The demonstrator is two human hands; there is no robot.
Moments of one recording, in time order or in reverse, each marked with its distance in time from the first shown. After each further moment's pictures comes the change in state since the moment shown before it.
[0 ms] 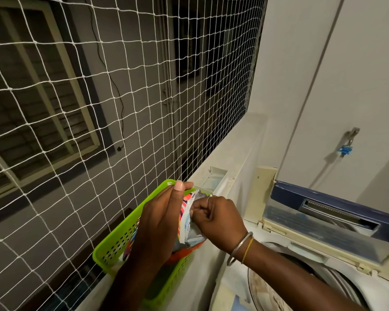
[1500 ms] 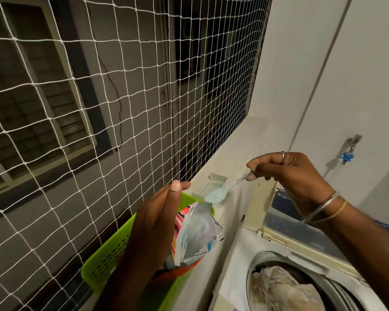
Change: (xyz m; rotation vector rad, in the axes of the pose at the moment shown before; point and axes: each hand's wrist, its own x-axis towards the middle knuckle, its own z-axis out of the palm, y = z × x) left_hand 0.023 -0.005 0.000 0.005 -0.004 -0.082; right_hand 0.049 0.013 -0.147 0.497 0.103 0.268
